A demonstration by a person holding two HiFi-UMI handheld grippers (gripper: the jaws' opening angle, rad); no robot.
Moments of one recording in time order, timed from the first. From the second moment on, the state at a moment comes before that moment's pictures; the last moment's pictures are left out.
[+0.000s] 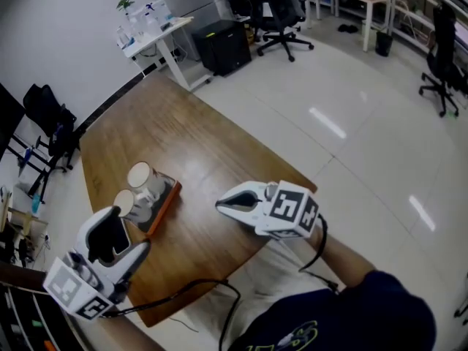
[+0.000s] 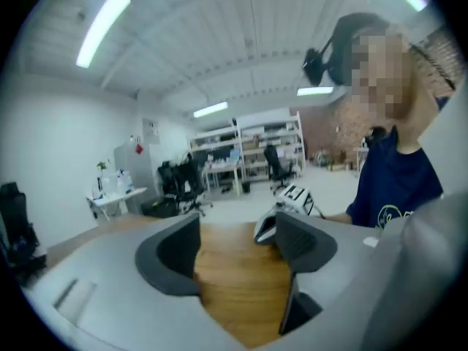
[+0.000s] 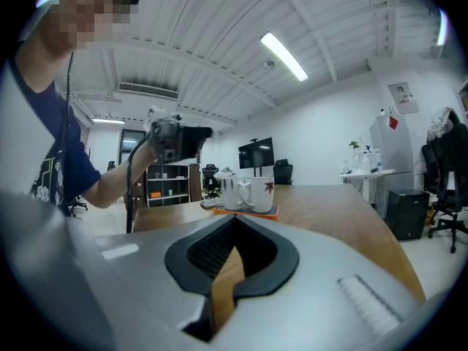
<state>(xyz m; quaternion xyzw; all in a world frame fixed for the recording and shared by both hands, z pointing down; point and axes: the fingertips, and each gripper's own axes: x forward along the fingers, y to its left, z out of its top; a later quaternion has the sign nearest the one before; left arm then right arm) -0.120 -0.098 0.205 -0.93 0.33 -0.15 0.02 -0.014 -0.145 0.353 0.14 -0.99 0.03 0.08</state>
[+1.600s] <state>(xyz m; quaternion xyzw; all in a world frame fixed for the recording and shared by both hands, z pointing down) -0.191 -0.078 0.356 -0.83 0.54 -0.06 -0.07 -0.076 -0.196 0.359 0.15 -0.98 0.05 0.08</state>
